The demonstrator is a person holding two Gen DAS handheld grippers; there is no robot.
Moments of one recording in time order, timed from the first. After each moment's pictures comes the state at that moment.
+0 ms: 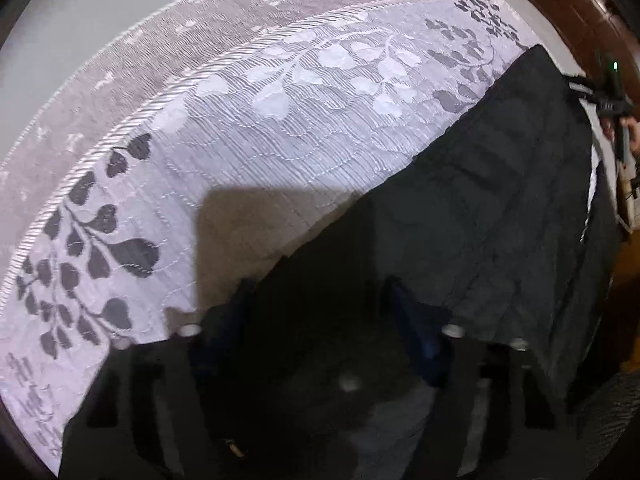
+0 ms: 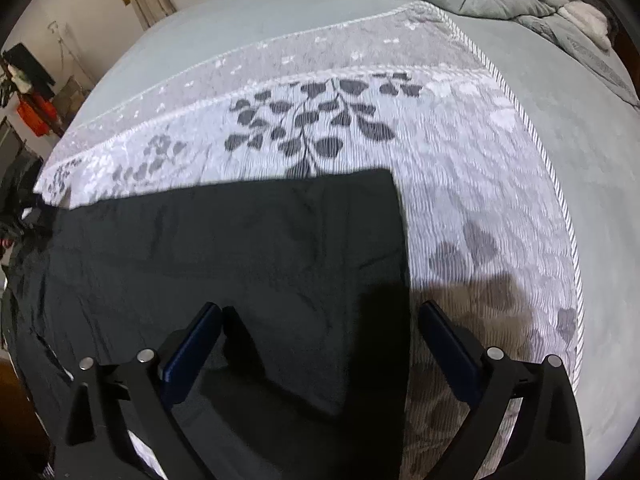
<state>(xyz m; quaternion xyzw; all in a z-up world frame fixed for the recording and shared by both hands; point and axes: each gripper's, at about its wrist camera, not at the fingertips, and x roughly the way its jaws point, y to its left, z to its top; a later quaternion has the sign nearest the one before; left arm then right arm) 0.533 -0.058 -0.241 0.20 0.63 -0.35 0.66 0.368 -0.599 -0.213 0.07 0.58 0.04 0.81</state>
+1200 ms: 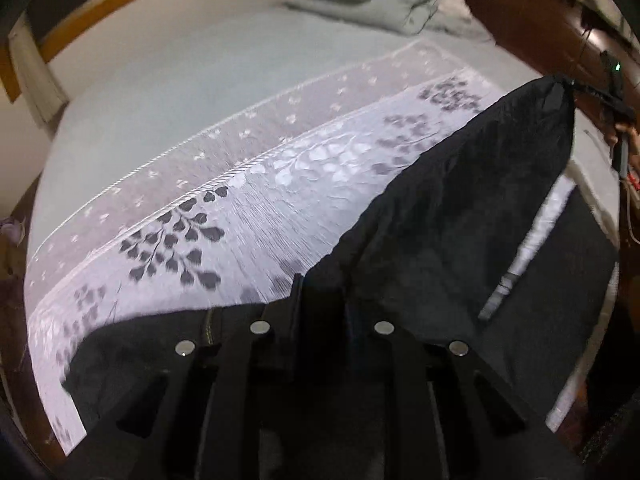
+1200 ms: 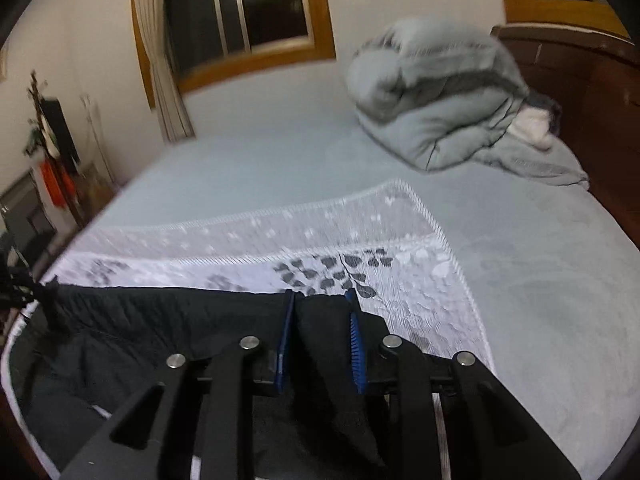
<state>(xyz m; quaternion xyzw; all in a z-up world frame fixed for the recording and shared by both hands) 0.384 -0.017 -0.094 0.18 0.47 -0.30 0.81 0.269 -0.585 -0.050 0.08 0.33 0.01 0.94</state>
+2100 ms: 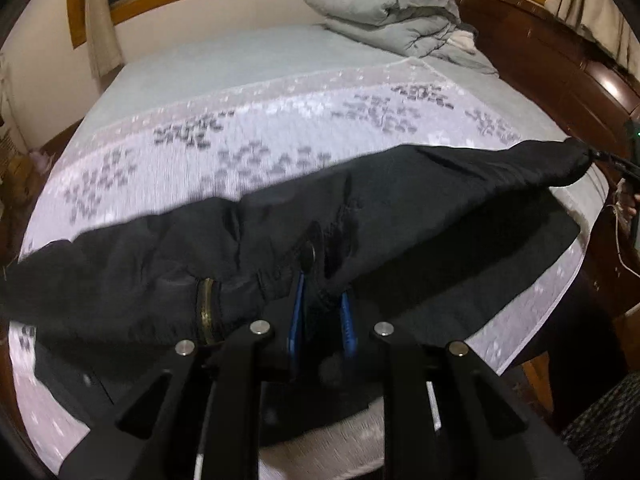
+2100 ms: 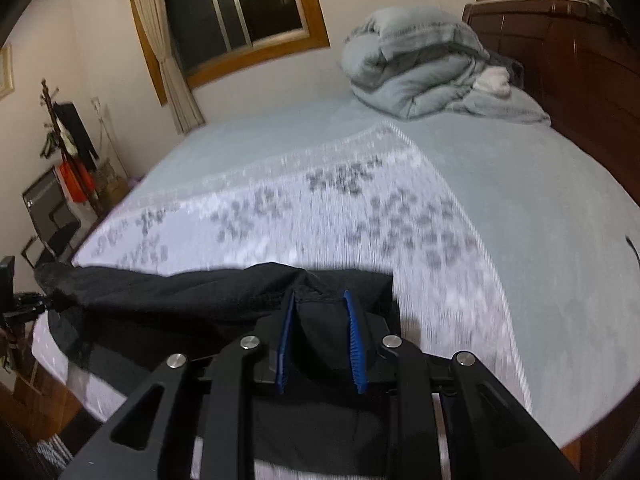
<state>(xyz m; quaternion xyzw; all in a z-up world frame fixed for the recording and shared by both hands) 0.146 0.031 -0.130 0.09 0.45 -0.24 0.86 0.040 -0.544 -0.082 0.10 0.40 0.01 0.91</state>
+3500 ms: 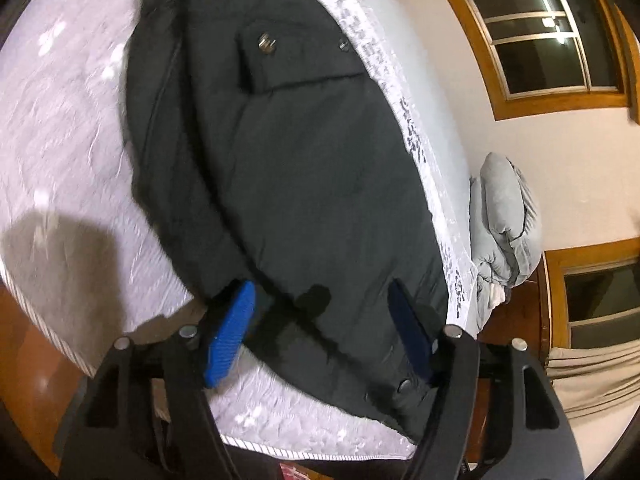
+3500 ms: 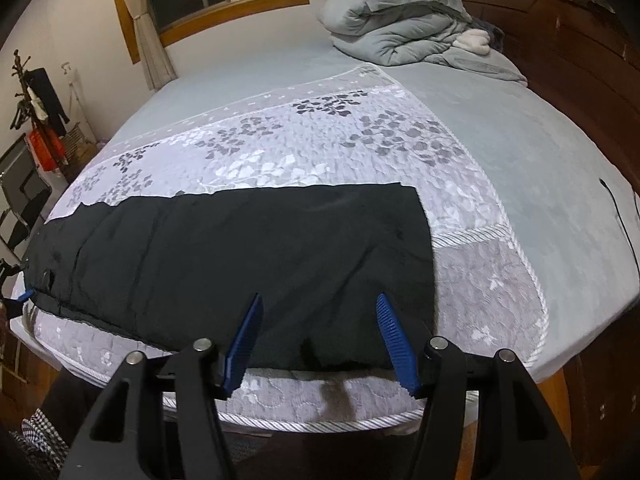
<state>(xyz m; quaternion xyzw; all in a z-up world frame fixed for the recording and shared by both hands) 0.130 0.256 -0.232 -0.49 0.47 -0.05 0.74 -0.006 -0.486 -0.113 0.09 0.45 -0.04 0.89</state>
